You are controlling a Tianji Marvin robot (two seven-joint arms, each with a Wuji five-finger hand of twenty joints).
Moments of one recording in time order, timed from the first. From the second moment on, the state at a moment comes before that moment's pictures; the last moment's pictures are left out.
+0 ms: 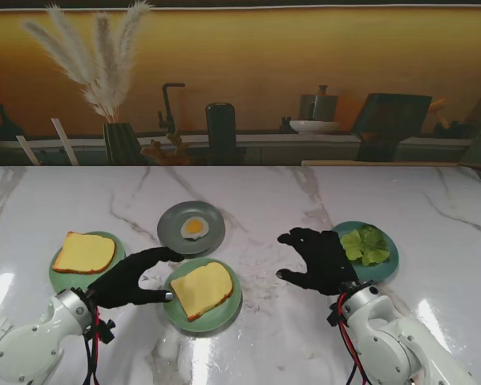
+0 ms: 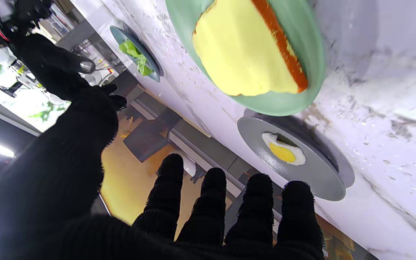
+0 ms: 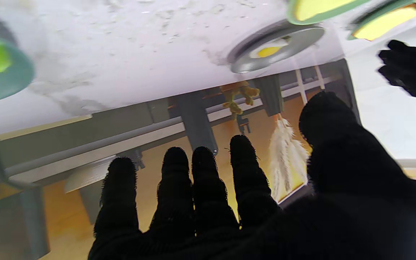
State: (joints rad) left arm 1.91 -1.05 -1.52 -1.81 0.35 -0.35 -0.32; right arm -1.84 -1.08 1.31 -1.81 -0.89 -0.16 -0.12; left_hand 0.69 -0.46 0.40 0.07 0.27 0.10 0.41 0.35 0.22 0.17 0.29 0.32 0.14 0.24 0.24 0.50 -0.06 0.21 0.53 0.37; right_hand 0.65 -0.32 0.41 -0.04 0.40 0.14 0.27 0.49 0.31 0.19 0.43 0.26 0.30 0.11 0.32 0.30 -0.07 0.33 0.83 0.52
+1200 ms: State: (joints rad) left arm 2.08 -1.05 -1.63 -1.81 0.63 -0.47 -0.21; right arm -1.69 -1.04 1.44 -1.59 -1.14 -0.03 -0.06; left_hand 0.70 -0.24 0.09 0.07 0.19 0.09 0.14 0.27 0.14 0.16 0.02 0.27 0.04 0.21 0.06 0.40 -0.05 0.20 0.01 0.25; right_hand 0.68 -0.37 0.41 -0.04 0.40 0.15 0.27 0.49 0.31 0.18 0.44 0.26 0.30 0.10 0.32 0.30 -0.06 0.33 0.84 0.52
